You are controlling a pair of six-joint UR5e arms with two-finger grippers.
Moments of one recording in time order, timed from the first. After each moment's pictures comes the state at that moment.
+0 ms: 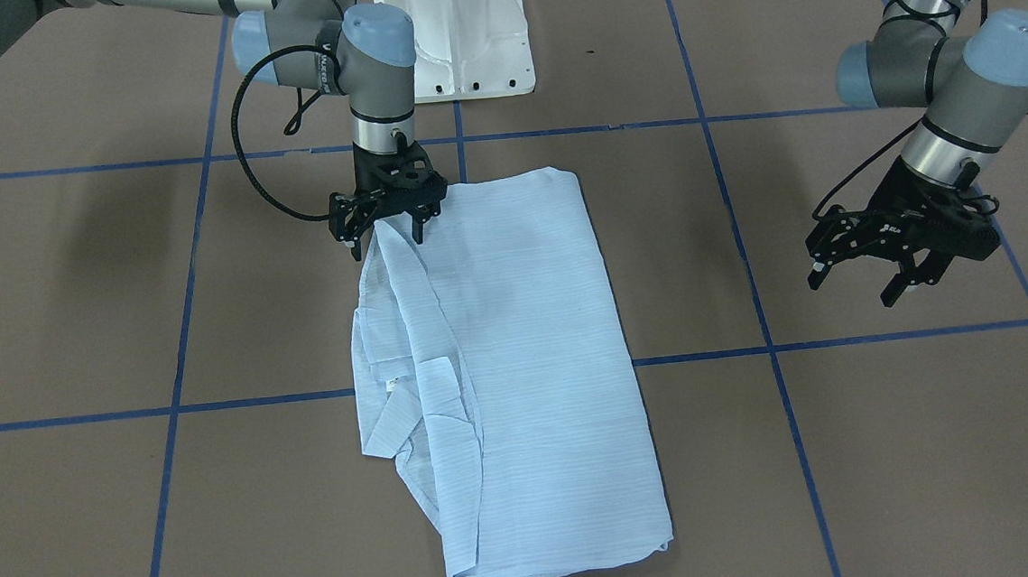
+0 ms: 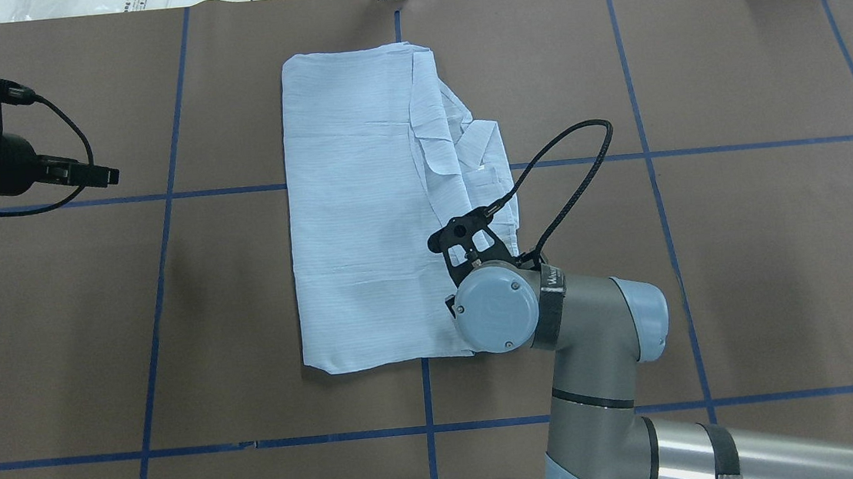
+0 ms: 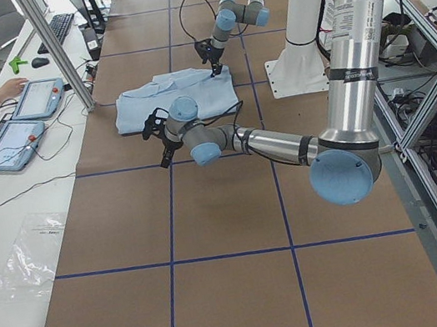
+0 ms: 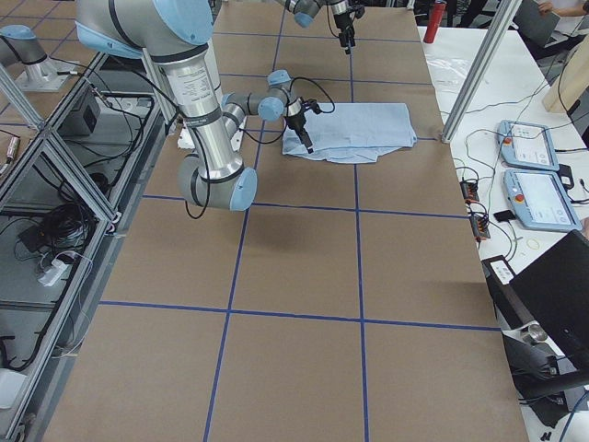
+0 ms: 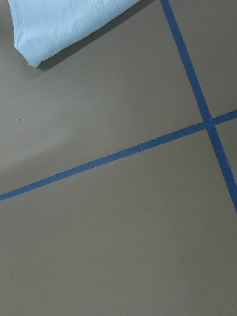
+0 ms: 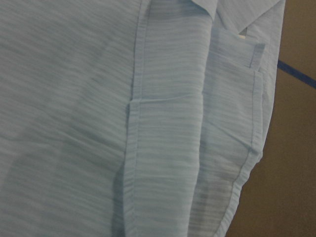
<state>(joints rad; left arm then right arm) -0.97 -1.73 -1.62 -2.37 -2.01 -0.73 0.32 -0.99 1.70 -1.60 1.38 0.91</state>
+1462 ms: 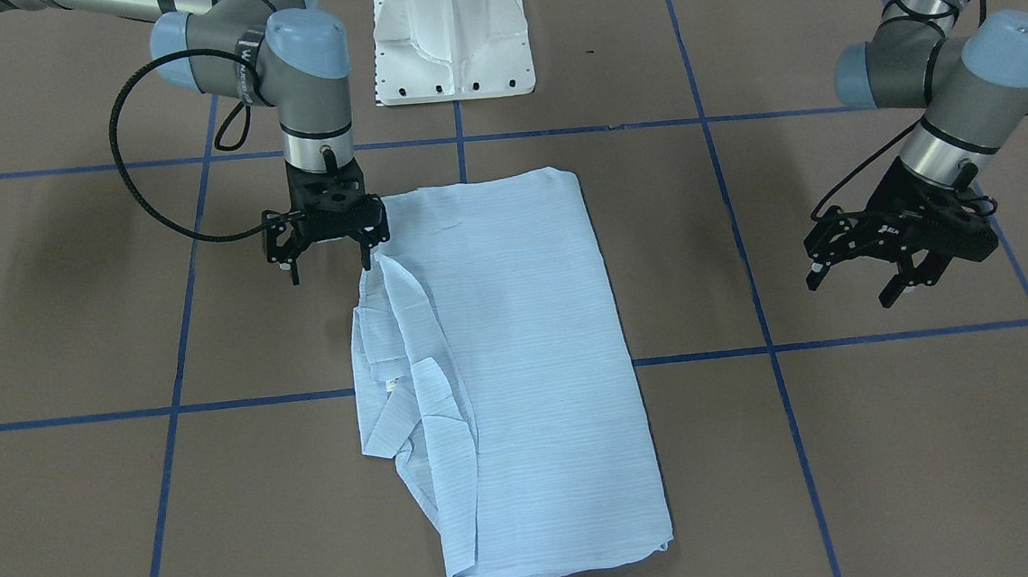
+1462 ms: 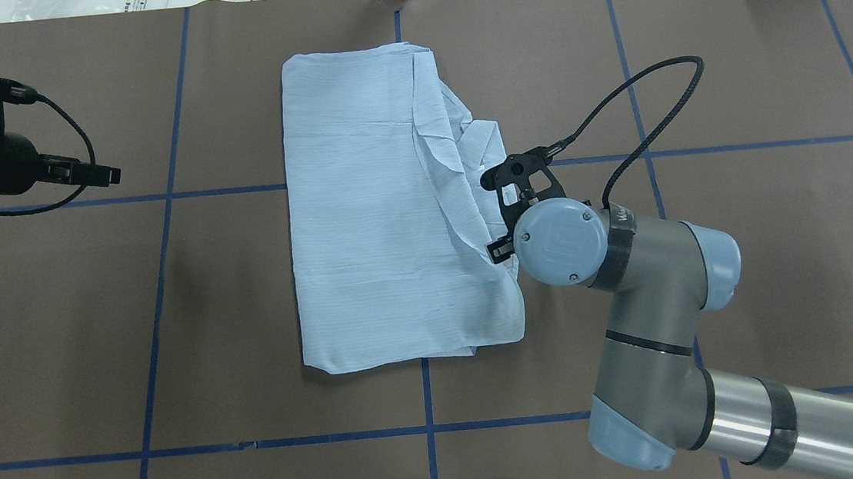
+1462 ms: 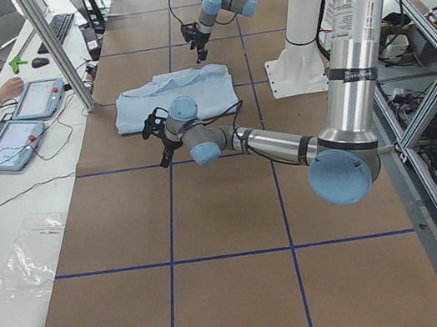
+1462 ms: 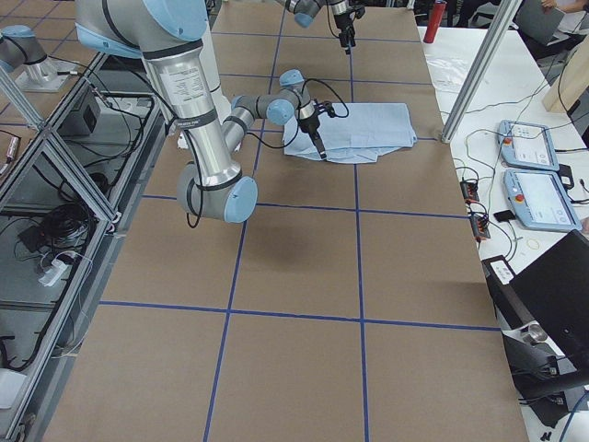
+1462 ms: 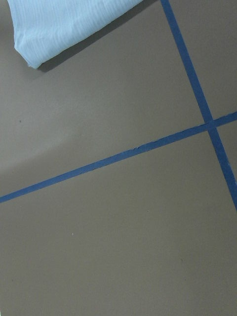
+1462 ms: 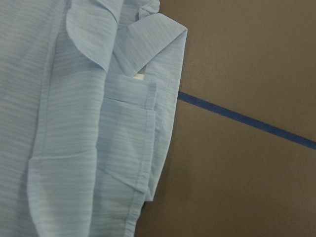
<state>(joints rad) -0.97 -1.74 -1.62 -2.37 -2.01 -0.73 0.43 -1.04 1.78 -1.59 1.44 0.96</state>
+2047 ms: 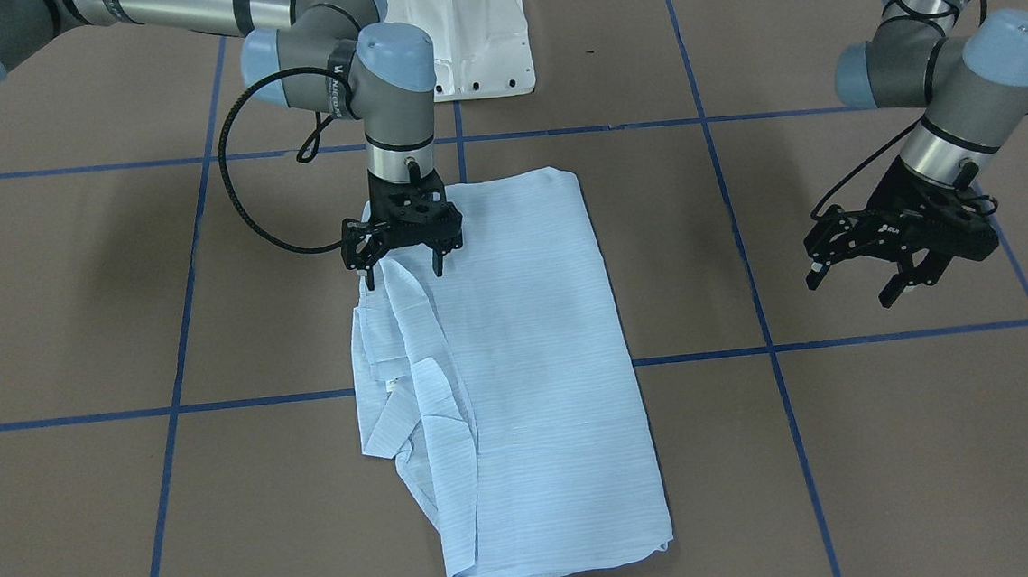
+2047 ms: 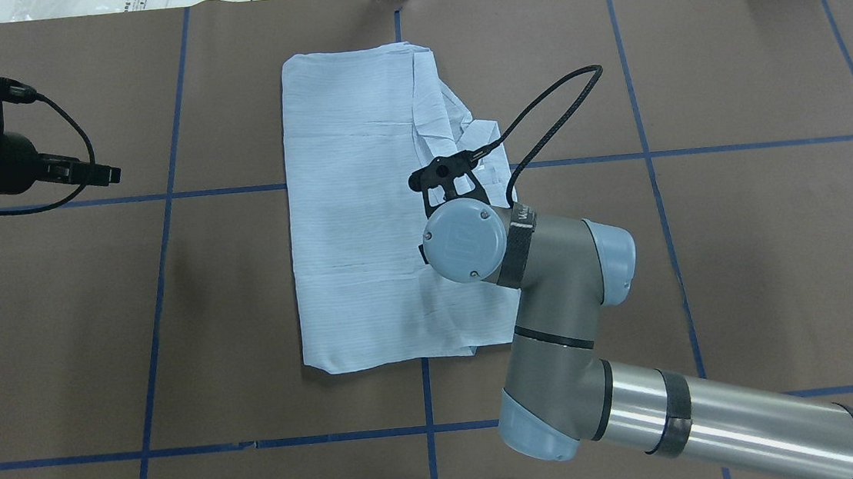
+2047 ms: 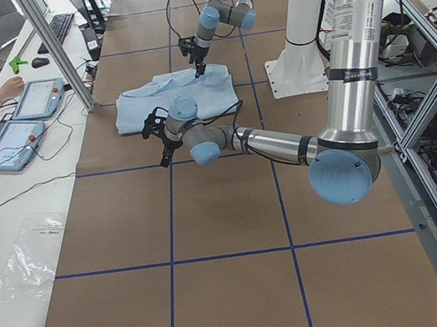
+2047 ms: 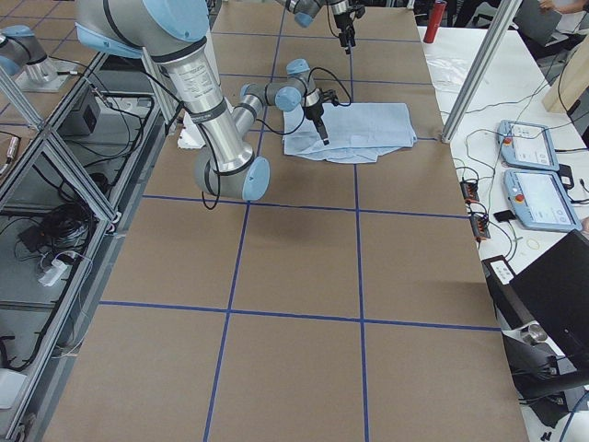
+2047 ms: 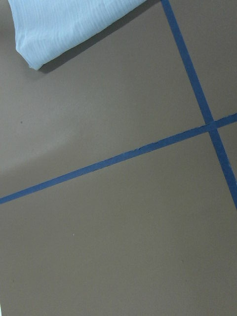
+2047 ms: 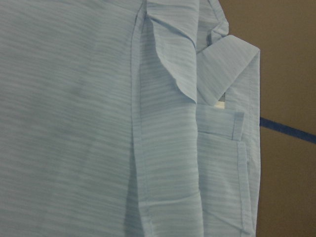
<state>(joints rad) -0.97 -1.74 -1.63 -2.38 -2.01 -0.73 0.41 -0.88 1.60 -1.59 1.44 0.99</state>
